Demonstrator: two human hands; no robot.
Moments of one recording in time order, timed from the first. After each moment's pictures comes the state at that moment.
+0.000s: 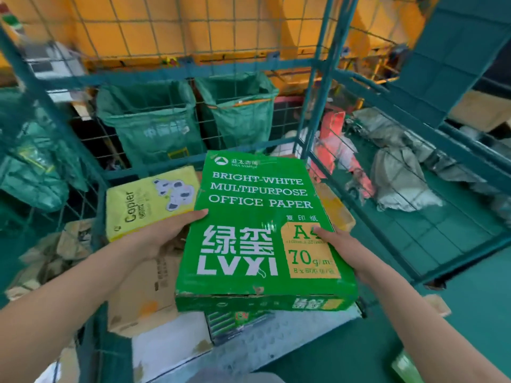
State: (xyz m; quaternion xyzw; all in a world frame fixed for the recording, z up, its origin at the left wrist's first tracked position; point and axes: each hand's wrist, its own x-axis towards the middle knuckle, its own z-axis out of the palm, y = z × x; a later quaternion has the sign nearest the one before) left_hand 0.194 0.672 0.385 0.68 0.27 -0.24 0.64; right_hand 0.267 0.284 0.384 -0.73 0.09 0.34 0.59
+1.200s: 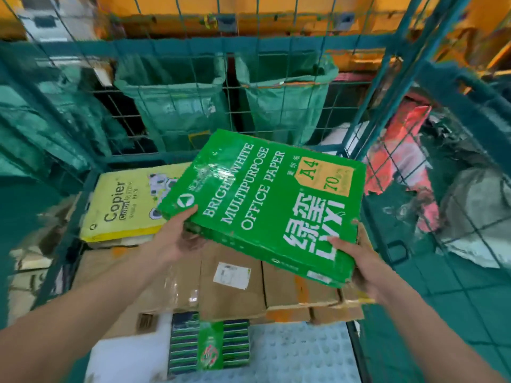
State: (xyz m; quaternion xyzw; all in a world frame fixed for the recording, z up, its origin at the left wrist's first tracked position) left_hand 0.465 0.633 0.278 0.34 0.53 0.02 0.77; right_hand 0.616 0.277 0.287 -0.63 0.07 0.38 0.68
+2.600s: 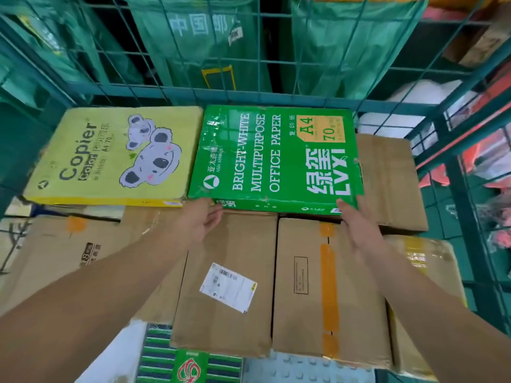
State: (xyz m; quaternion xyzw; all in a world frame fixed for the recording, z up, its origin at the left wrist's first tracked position) left_hand 0.587 0.700 0.005 0.36 0.63 0.04 0.69; right_hand 0.789 0.414 0.003 -0.78 0.08 0.36 0.50
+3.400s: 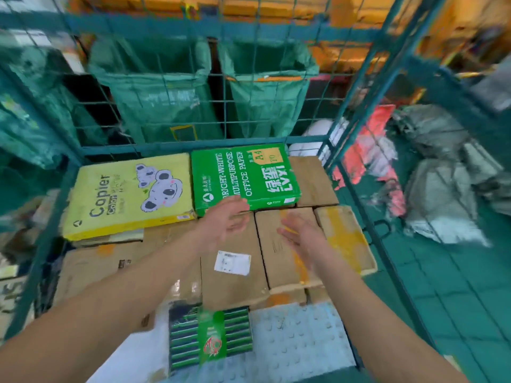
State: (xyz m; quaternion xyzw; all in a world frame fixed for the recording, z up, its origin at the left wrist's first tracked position) left_hand 0.462 0.598 0.272 0.52 0.32 -0.09 0.79; right_hand 0.526 0.390 0.269 -0.69 0.10 0.33 0.64
